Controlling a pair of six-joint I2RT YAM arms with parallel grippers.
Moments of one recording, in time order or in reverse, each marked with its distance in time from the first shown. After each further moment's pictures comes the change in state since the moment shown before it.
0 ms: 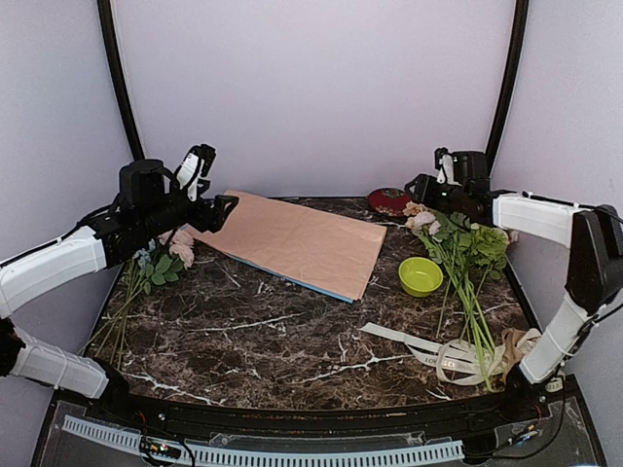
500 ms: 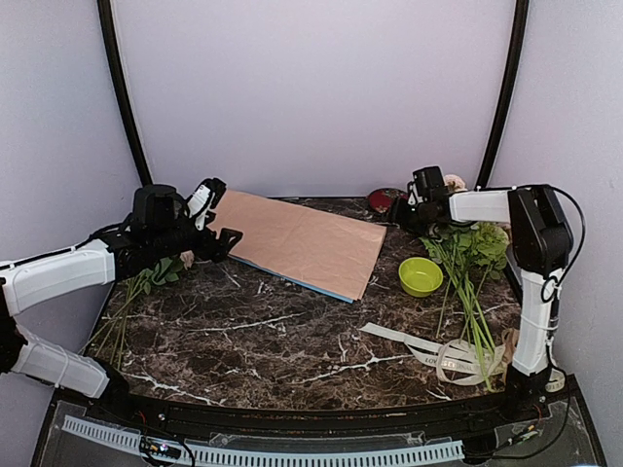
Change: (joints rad) left arm -0.001 0.037 -0.125 -0.017 0.057 0.022; right arm 0.033 0.428 0.291 -0.181 -0.010 0.159
